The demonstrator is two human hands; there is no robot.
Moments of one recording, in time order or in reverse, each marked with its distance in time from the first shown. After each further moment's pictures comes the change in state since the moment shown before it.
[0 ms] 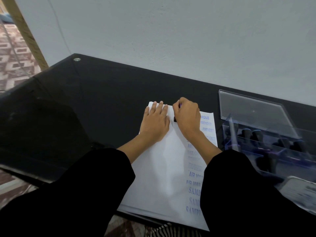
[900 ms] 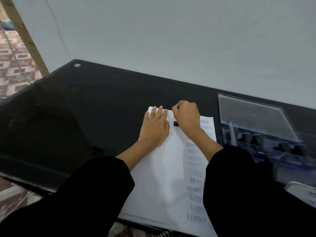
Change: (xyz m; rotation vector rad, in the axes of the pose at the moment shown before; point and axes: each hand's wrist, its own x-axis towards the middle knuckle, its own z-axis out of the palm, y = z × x) left_hand 0.002 -0.001 0.002 -0.024 0.032 0.008; right_hand 0.022 -0.002 0.002 -0.128 -0.118 0.036
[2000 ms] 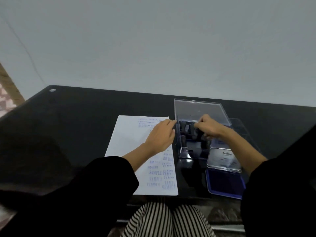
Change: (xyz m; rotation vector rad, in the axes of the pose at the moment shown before) left_hand -0.063 0.134 -0.054 -0.325 -0.021 0.336; right_hand -0.093 0.119 -0.177 0.248 -0.356 0.232
